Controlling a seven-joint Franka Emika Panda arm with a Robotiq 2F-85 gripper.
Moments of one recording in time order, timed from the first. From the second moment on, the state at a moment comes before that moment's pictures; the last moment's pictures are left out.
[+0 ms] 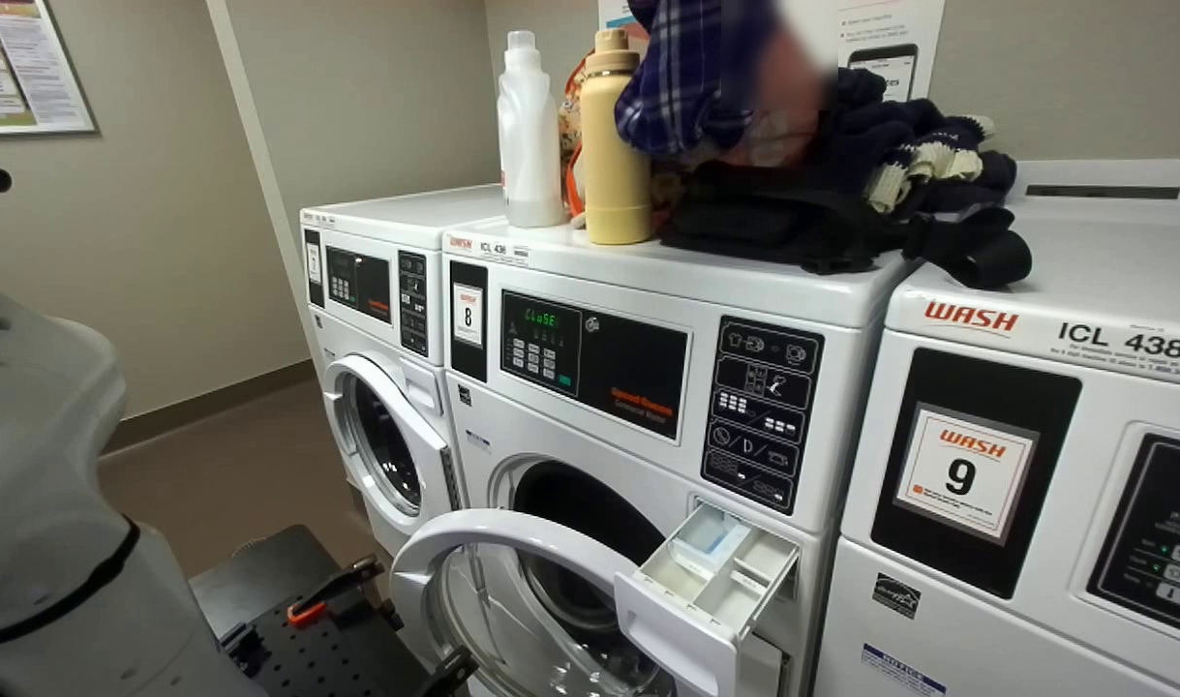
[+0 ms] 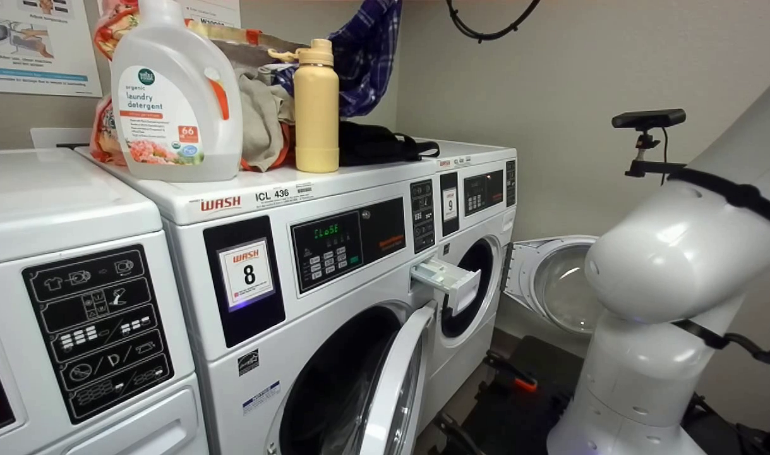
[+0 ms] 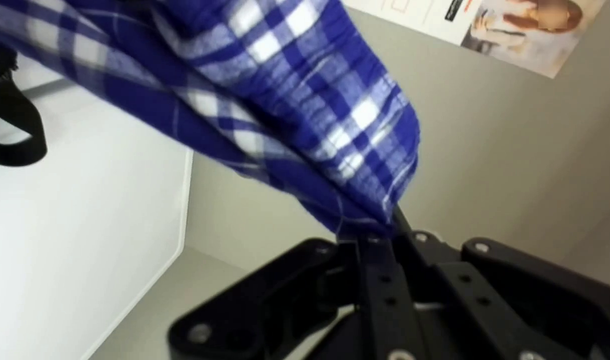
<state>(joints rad) -0.35 -0.42 0.01 -1.95 0.16 2.90 1.06</state>
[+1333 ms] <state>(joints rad) -1.00 -0.64 0.16 -2.02 0.08 2.96 1.33</state>
